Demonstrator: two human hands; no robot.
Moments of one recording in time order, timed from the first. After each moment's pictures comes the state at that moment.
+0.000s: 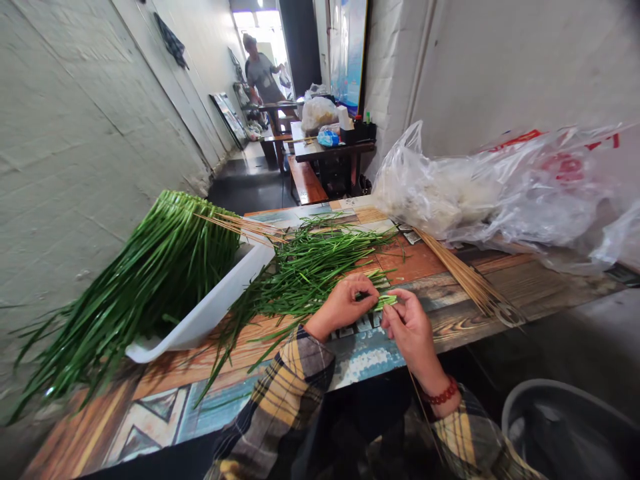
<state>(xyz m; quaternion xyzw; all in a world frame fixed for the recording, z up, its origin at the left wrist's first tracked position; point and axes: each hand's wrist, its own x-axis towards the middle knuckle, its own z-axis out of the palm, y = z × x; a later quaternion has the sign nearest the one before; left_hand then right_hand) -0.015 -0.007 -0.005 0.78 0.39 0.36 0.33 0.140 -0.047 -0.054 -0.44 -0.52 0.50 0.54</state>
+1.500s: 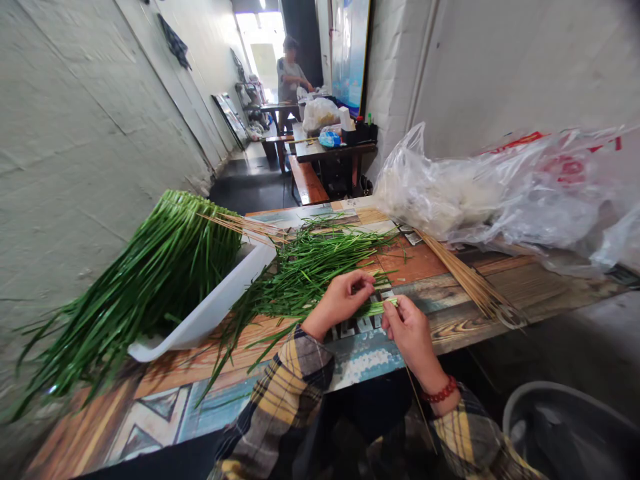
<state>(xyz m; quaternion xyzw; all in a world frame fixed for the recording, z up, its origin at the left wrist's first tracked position) -0.019 -0.005 -0.007 0.71 0.46 0.39 0.37 0.142 -0.046 -0.047 -0.51 -0.60 0.41 0.46</state>
